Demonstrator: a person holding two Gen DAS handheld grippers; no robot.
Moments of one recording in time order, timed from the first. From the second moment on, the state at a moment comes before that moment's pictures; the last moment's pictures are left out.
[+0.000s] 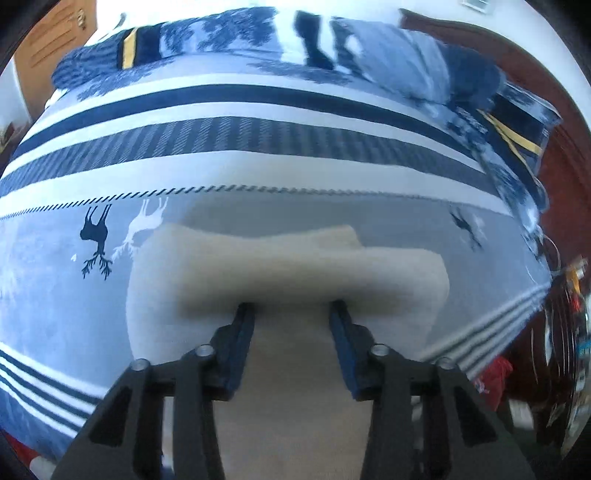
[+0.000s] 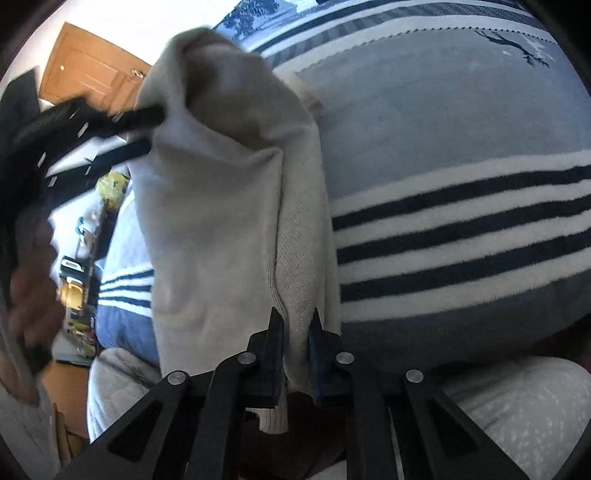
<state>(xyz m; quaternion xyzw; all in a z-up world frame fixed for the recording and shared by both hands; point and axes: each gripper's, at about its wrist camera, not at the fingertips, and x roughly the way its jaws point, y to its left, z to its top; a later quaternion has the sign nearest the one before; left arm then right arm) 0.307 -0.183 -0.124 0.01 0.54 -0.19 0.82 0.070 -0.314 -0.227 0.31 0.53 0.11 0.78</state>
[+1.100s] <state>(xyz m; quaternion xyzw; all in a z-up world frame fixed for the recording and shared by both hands) 0.388 -0.058 -0.210 -0.23 0.59 -0.19 0.75 0.279 -0.357 -0.247 0.40 0.49 0.17 0.76</state>
